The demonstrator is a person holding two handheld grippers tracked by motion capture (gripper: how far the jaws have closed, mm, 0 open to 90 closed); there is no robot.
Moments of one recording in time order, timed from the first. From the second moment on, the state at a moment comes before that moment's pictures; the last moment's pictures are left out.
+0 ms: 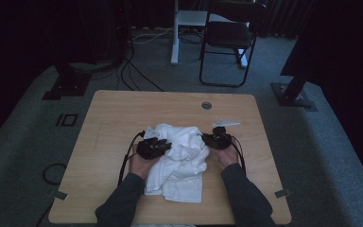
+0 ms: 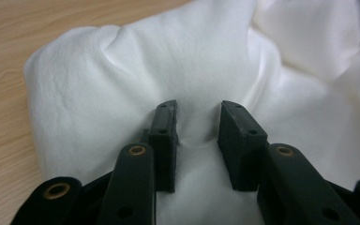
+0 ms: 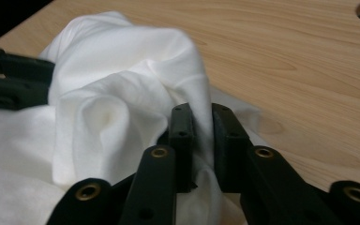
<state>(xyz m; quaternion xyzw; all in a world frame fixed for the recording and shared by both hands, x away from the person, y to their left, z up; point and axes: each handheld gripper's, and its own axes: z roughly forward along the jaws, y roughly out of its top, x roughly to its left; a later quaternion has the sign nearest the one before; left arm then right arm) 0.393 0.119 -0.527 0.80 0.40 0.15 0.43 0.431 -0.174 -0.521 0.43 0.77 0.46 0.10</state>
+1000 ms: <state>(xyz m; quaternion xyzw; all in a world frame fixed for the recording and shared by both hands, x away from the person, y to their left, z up) 0.415 0.113 -0.528 0.79 0.41 0.22 0.39 0.433 -0.142 -0.477 0.40 0.78 0.46 0.17</state>
